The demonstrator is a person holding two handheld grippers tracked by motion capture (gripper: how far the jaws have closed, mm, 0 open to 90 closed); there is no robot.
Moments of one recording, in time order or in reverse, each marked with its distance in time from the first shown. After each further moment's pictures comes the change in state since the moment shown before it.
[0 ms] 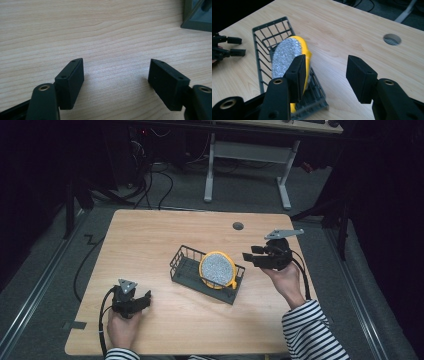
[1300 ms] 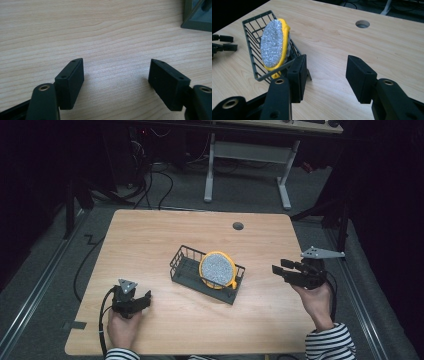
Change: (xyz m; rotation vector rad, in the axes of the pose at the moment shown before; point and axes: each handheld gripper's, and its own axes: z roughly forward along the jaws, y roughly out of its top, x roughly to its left) left arm 0.000 0.000 0.000 0.000 0.002 0.000; right arm -0.021 -0.063 -0.063 -0.063 -0.086 0.071
